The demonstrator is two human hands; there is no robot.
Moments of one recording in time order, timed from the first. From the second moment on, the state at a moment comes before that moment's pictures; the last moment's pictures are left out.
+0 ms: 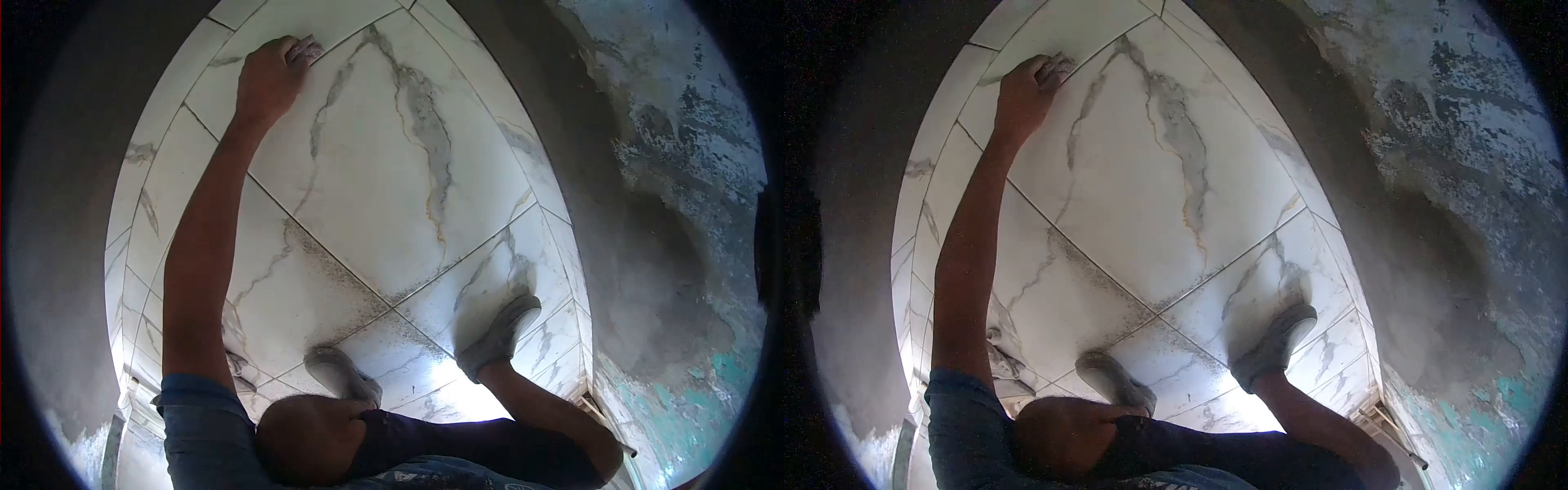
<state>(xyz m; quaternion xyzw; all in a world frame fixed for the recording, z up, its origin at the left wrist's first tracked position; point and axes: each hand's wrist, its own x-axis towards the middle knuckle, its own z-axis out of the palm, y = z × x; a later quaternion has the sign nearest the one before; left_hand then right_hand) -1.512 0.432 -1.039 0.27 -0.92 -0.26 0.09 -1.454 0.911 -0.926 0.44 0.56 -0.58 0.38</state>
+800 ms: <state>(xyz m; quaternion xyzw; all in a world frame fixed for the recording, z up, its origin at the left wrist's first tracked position) -1.578 0.461 -1.047 0.21 -0.95 -0.18 0.13 -1.450 0.947 -0.949 0.45 -0.20 -0.85 0.17</state>
